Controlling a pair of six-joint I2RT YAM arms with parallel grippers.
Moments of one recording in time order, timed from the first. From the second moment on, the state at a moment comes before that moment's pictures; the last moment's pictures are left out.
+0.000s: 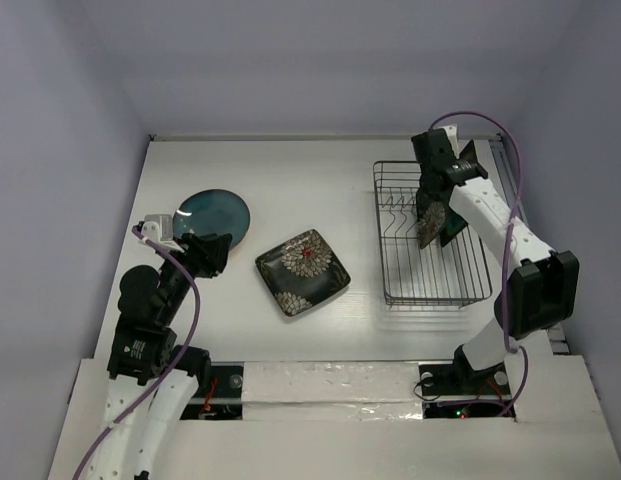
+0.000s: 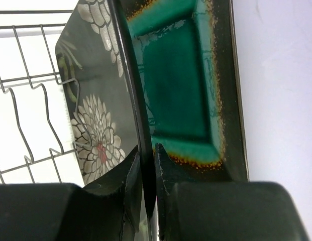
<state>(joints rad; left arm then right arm) -0.21 0.36 0.65 -0.33 0.14 -0.48 0.30 1.61 1.49 -0.80 0.71 0.12</state>
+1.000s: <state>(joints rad) -0.22 0.37 0.65 -0.33 0.14 -0.48 0.54 1.27 1.59 -0.79 0.68 0.14</state>
